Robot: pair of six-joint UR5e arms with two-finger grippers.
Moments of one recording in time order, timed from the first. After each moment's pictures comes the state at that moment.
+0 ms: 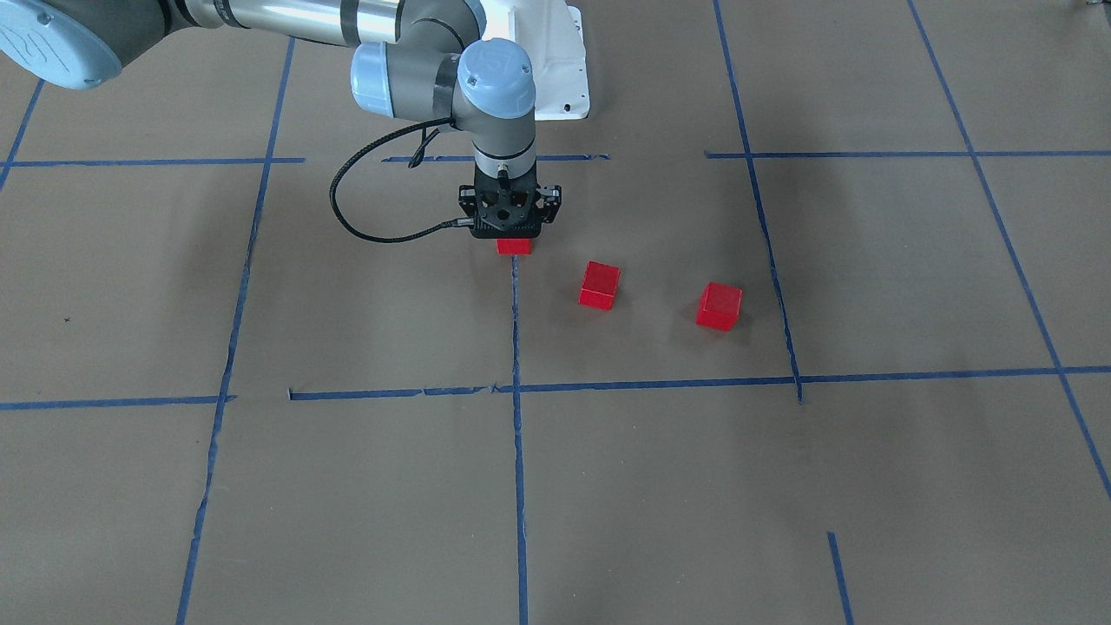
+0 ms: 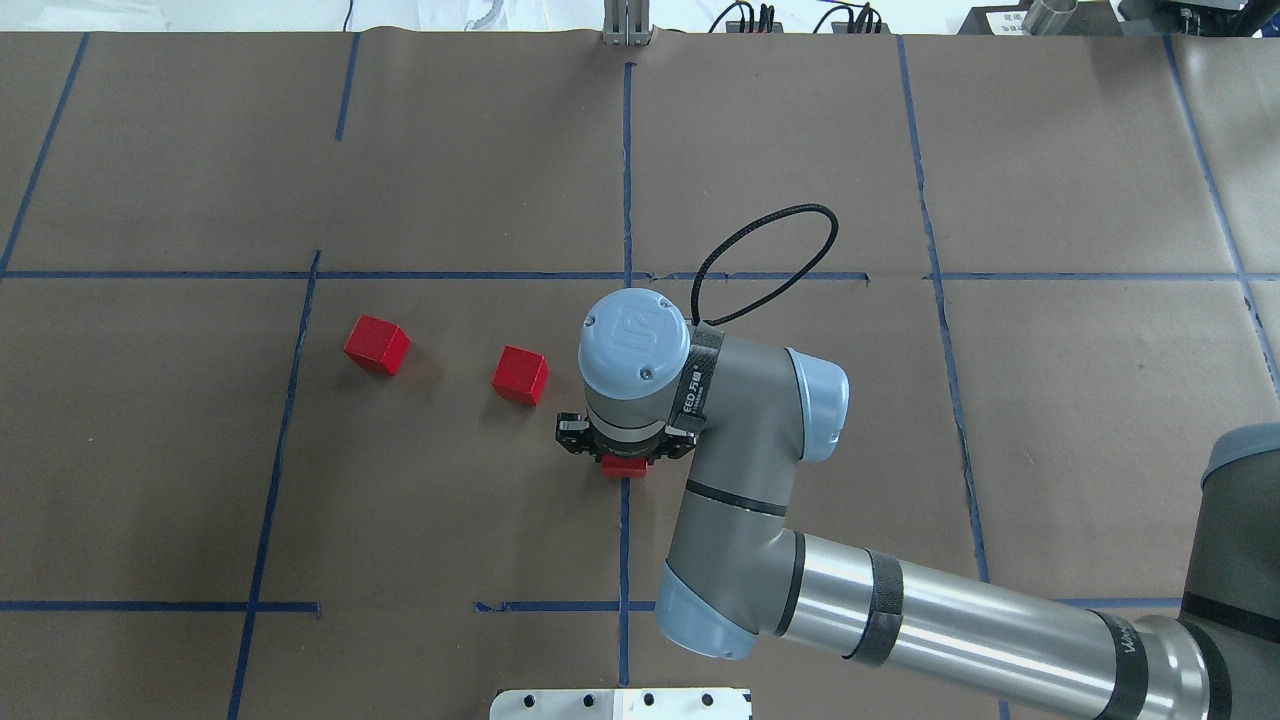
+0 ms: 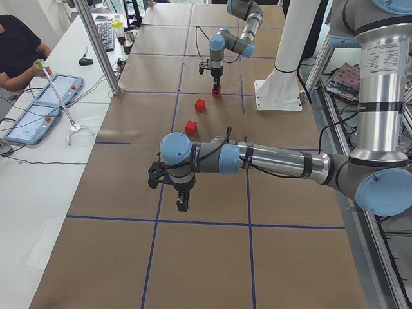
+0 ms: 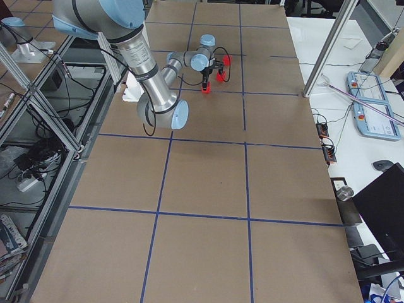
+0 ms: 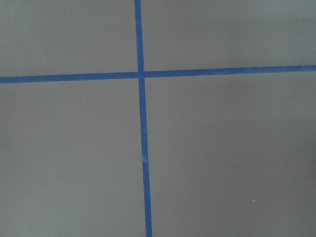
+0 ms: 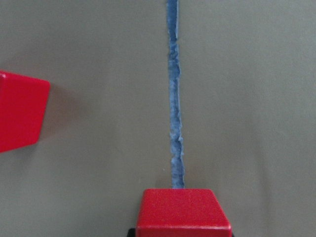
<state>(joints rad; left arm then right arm) -1.54 -1.50 -1.78 -1.47 -2.41 0.00 0.39 -0.78 1.52 -1.55 1.88 1.34</state>
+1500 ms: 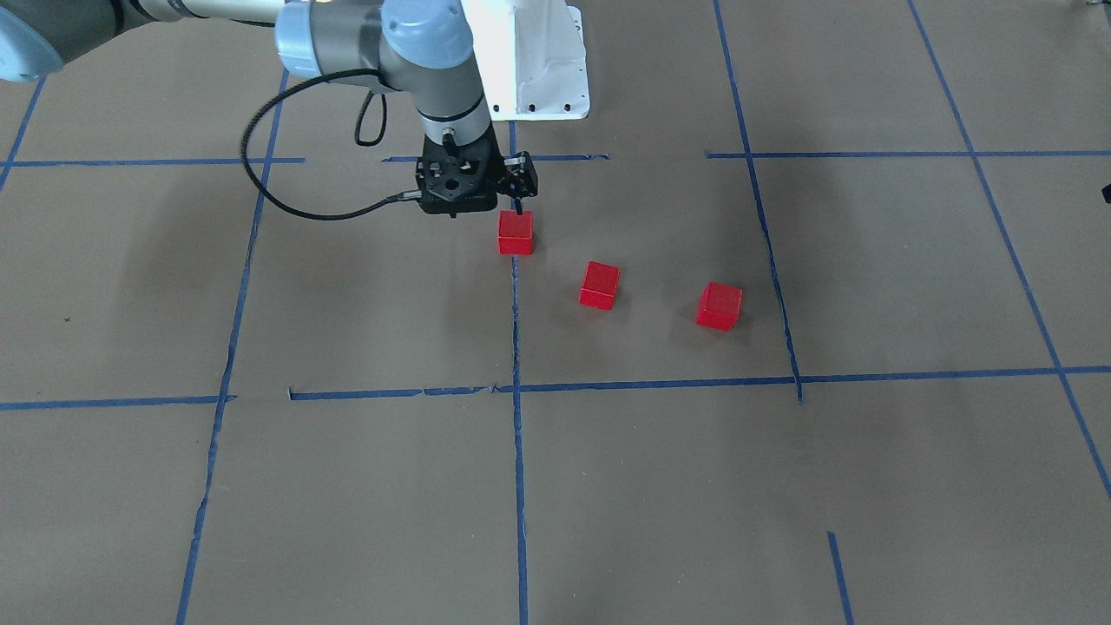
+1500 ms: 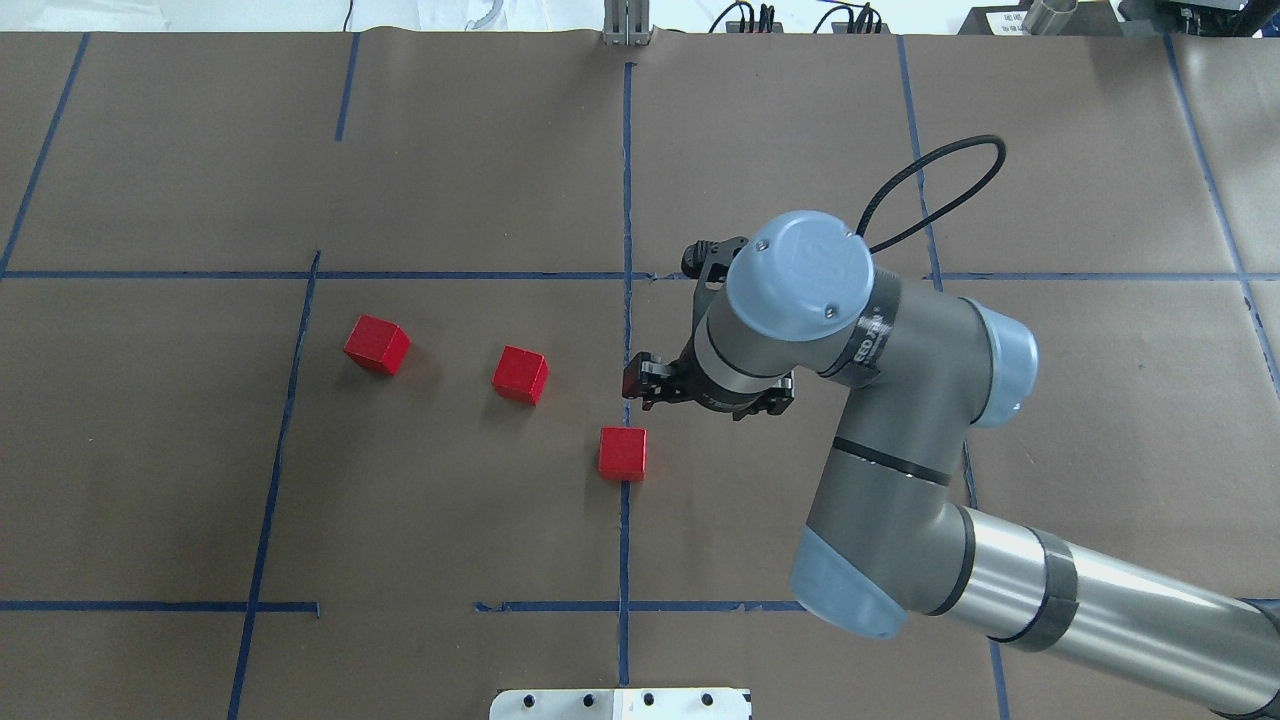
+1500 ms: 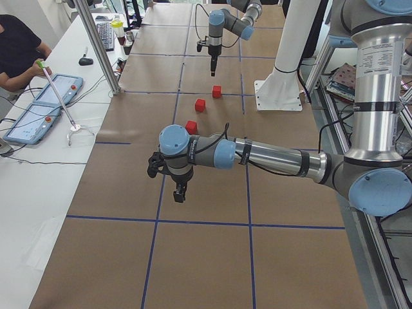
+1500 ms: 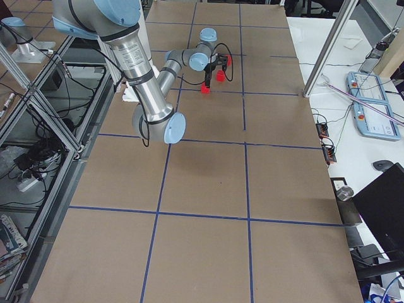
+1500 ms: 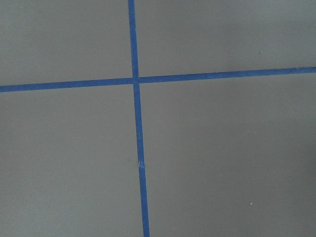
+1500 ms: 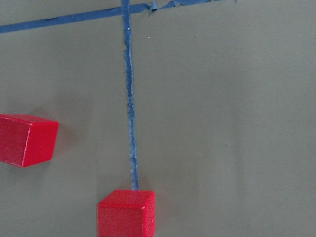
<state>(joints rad) -1.45 -1.52 -1.80 -1.54 -2.42 -0.02 0.52 -0.97 1.85 -1.57 1.95 1.33</state>
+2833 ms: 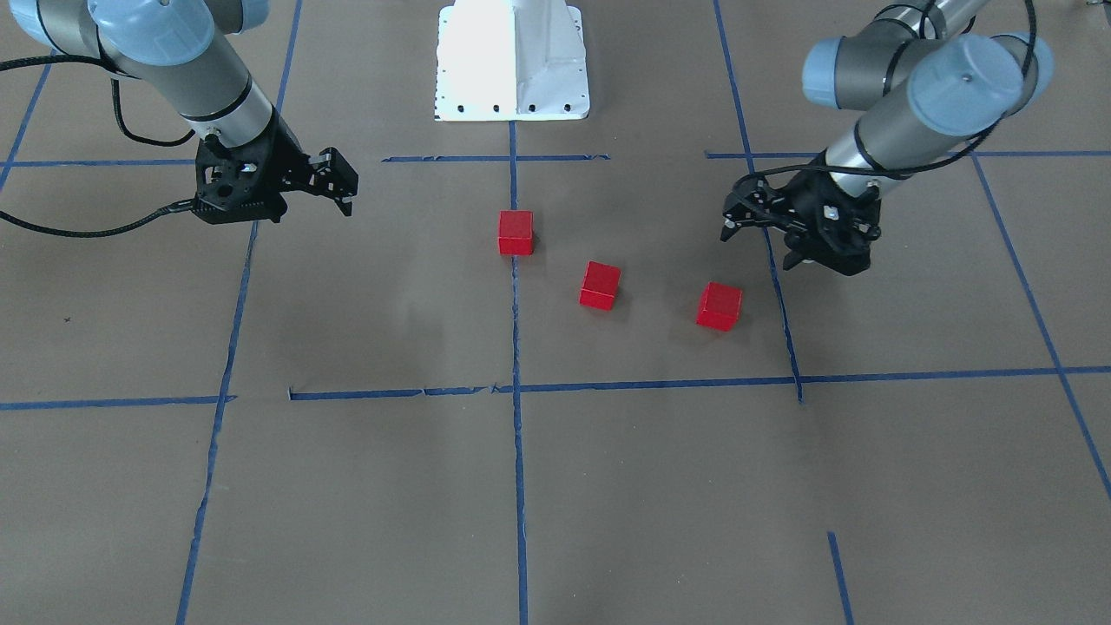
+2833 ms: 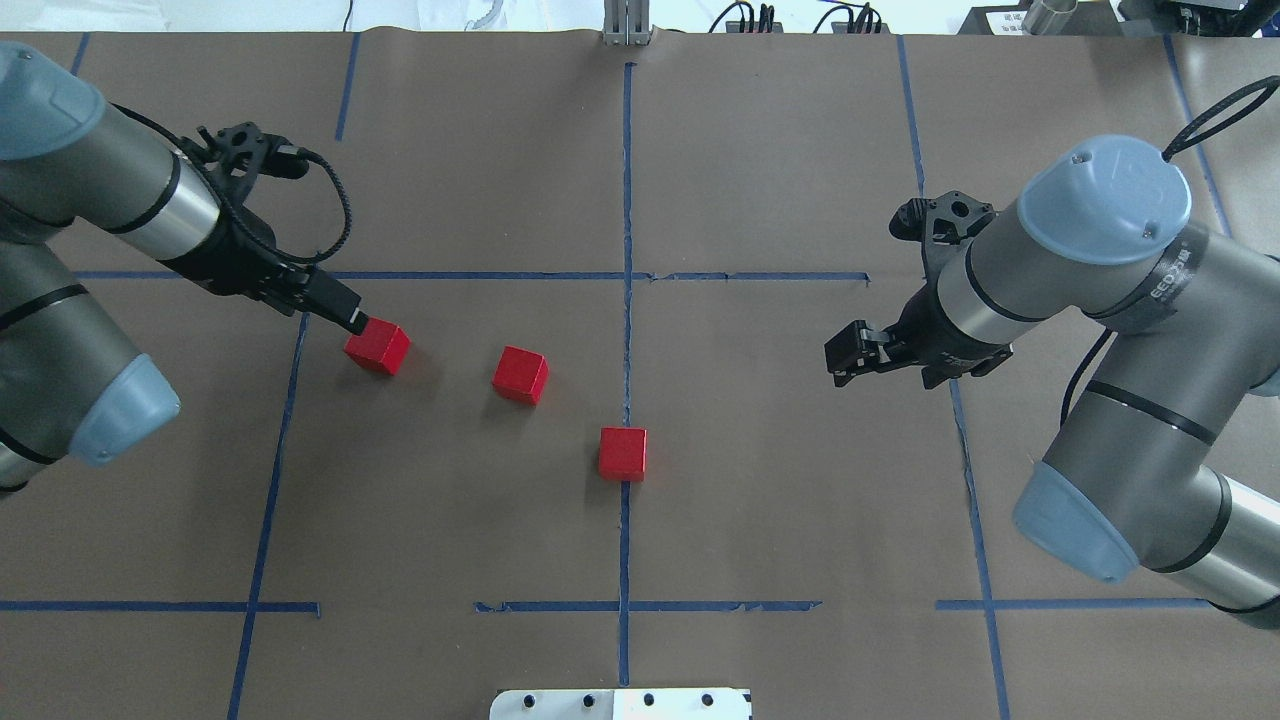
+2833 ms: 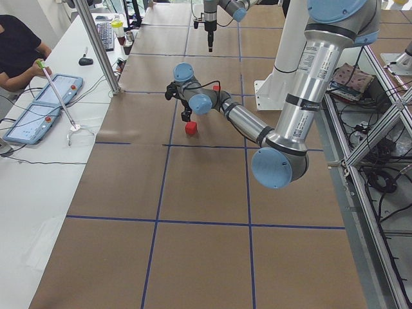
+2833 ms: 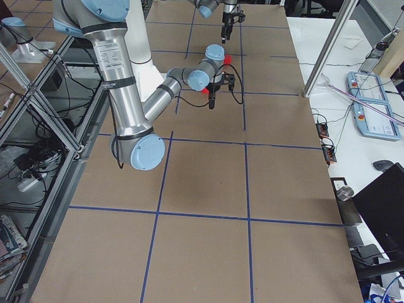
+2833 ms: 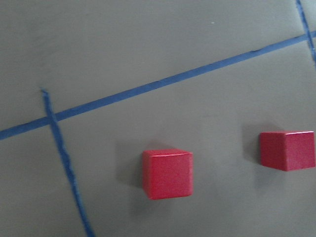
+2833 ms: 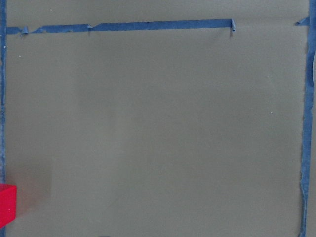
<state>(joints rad) -0.82 -1.93 -1.80 -1.85 -2.29 -0.75 0.71 -1.28 2.01 -1.56 2.11 1.06</state>
